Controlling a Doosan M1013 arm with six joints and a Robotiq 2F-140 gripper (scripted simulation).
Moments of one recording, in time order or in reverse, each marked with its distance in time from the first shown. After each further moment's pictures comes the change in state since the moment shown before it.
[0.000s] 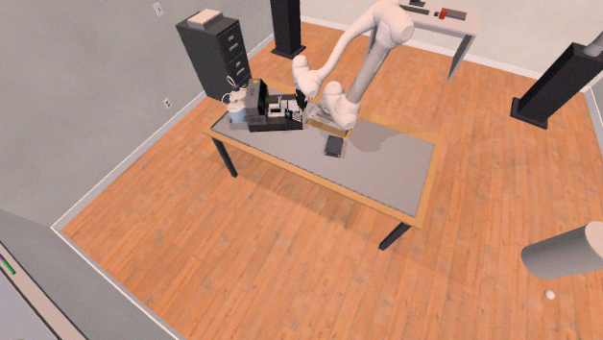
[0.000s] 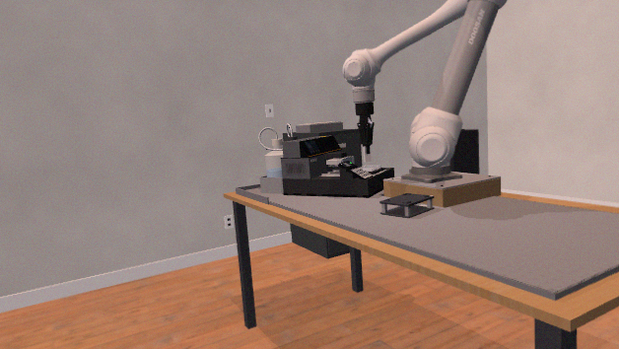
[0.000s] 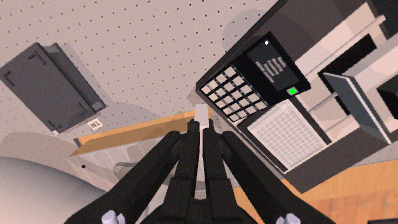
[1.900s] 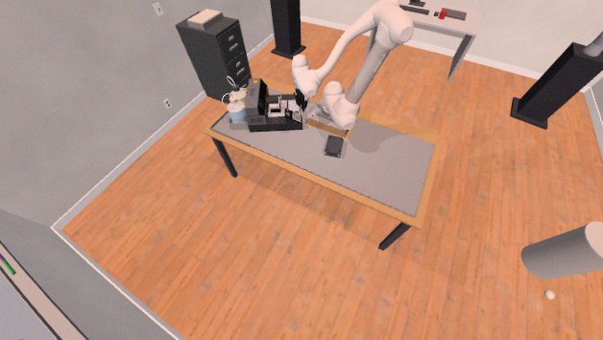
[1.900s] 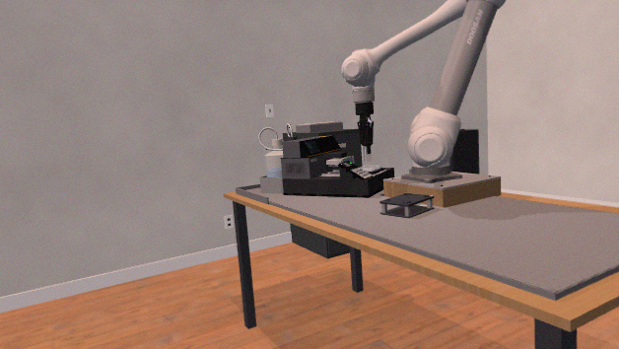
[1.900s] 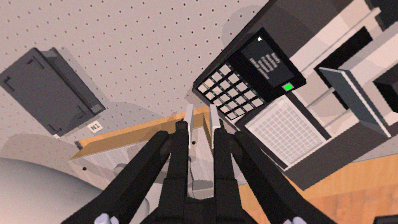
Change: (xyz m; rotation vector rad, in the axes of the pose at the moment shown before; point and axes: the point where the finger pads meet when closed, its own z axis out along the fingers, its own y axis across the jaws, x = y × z) arm -0.002 0.006 -0.001 0.000 0.001 0.033
